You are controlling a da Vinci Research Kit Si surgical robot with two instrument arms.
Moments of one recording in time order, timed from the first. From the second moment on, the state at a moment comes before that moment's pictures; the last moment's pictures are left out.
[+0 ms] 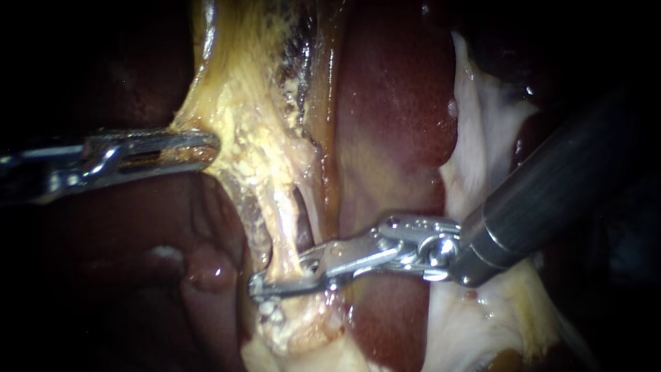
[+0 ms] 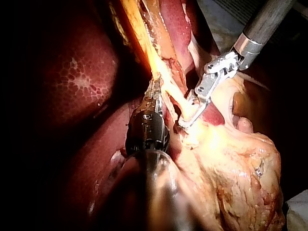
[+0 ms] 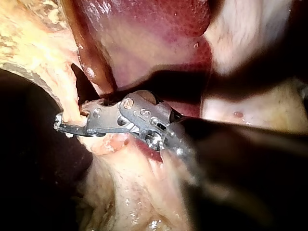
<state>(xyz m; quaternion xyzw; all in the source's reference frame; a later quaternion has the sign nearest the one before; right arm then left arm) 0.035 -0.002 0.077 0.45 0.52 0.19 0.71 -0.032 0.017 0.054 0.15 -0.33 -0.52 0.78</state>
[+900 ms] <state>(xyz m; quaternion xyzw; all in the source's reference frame) 0.032 0.000 0.075 0.34 0.57 0.13 0.74 -0.032 0.017 0.054 0.15 -0.33 -0.51 0.78</state>
